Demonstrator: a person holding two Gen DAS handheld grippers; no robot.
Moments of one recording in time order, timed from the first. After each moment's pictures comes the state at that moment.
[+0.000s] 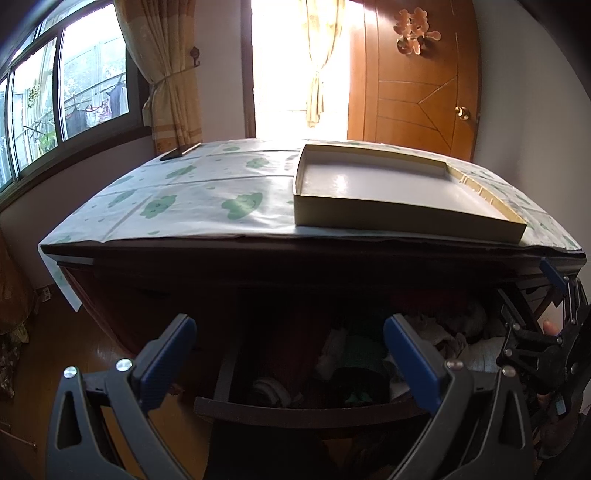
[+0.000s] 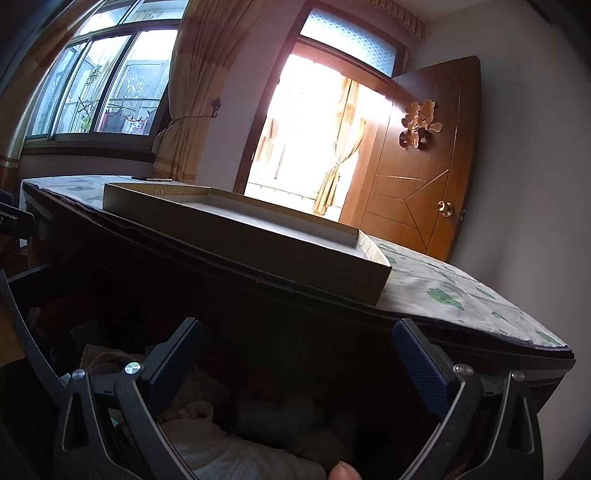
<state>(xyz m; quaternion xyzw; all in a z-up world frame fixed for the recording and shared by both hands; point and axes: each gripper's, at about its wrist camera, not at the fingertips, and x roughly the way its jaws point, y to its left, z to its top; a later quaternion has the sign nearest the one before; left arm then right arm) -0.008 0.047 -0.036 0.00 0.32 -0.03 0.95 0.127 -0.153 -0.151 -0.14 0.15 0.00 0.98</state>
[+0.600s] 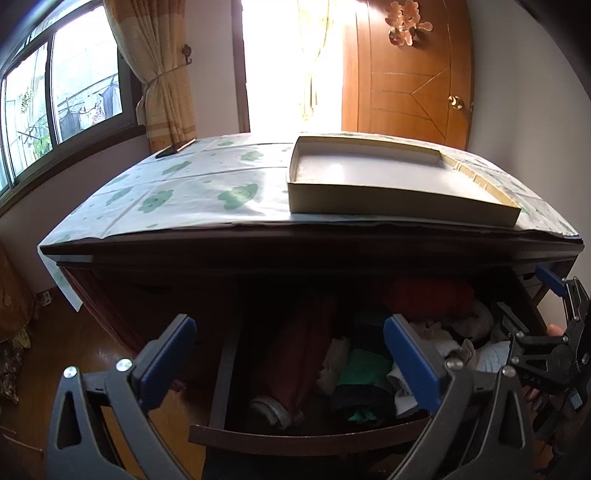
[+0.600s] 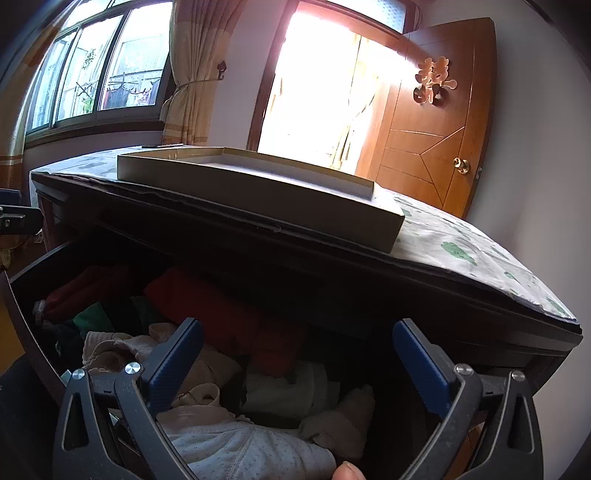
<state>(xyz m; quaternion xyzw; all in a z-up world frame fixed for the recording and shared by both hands) -0.015 0.043 -0.039 0.02 0.33 -0.03 0.94 0.121 -0.155 -0.152 -0.12 0.25 0.02 0.96</state>
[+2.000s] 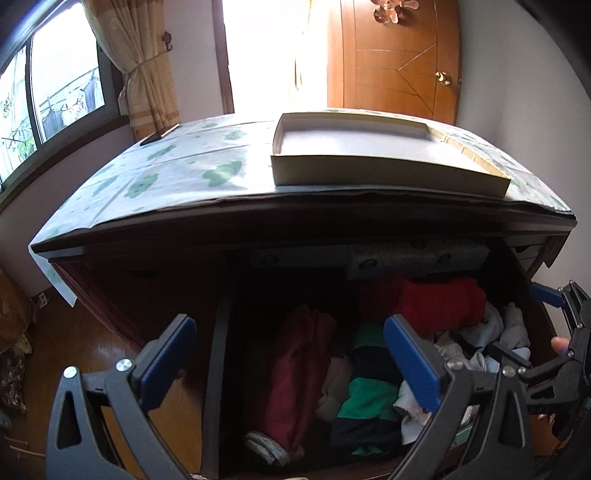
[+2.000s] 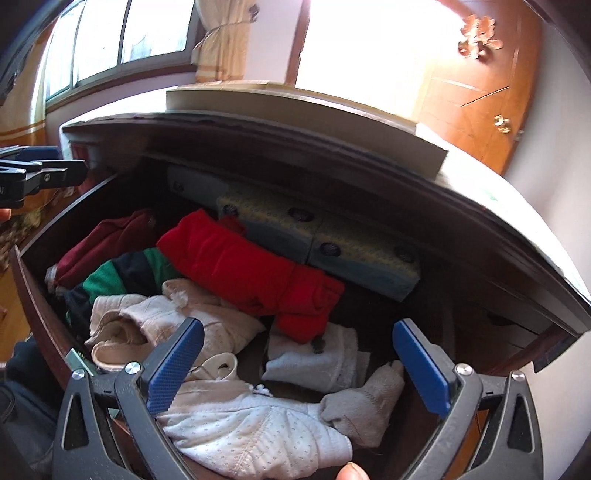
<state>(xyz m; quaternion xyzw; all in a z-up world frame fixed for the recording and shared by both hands) -0.017 0.037 -0.044 0.04 0.37 -0.06 0.93 0.100 -0.146 -0.161 -0.13 0.39 0.08 0.91</state>
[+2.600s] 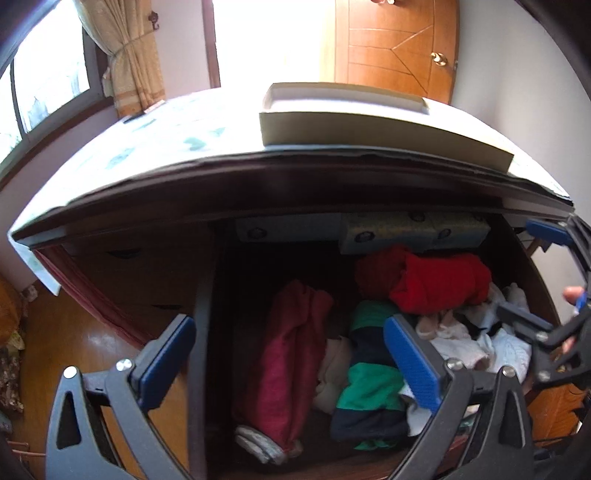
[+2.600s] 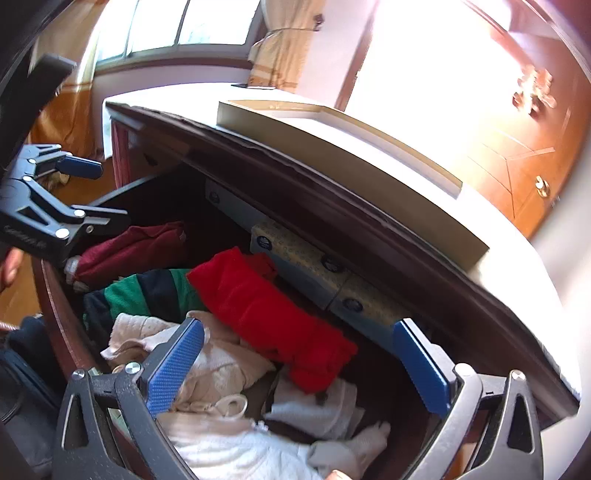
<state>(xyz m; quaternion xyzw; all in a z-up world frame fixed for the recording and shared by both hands) -0.007 0.036 -0.069 0.03 0.42 -0.09 0.90 0.119 -0.117 -0.139 -0.22 0.36 0.17 0.89</state>
